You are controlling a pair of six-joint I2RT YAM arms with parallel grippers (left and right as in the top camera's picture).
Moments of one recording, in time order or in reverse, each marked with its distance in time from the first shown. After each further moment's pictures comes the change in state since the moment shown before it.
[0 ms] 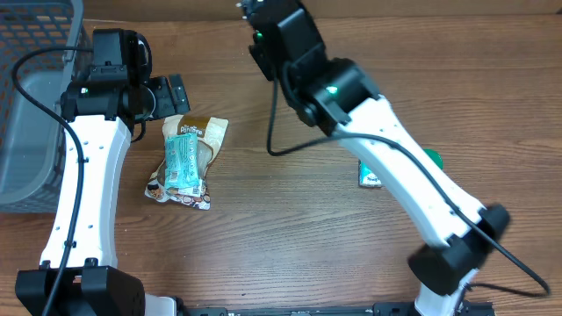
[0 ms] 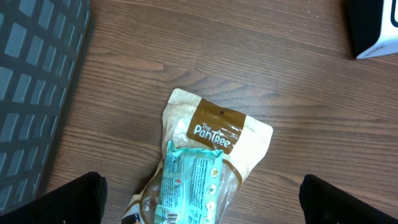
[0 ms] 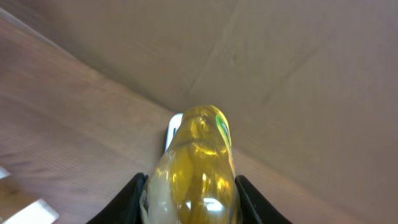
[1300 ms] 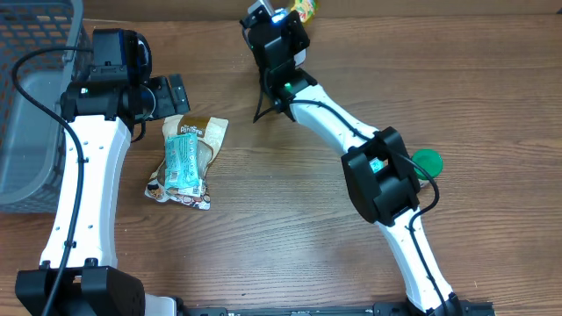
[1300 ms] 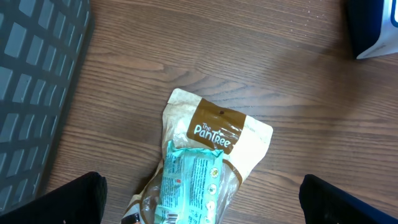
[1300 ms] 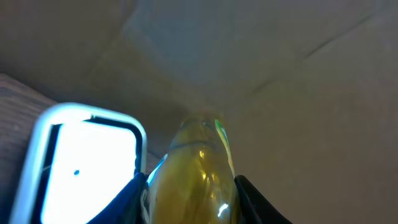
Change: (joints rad) left arm 0.000 0.000 0.000 0.000 0.000 0.000; right arm -0.108 0.544 0.000 0.750 0.302 -0.379
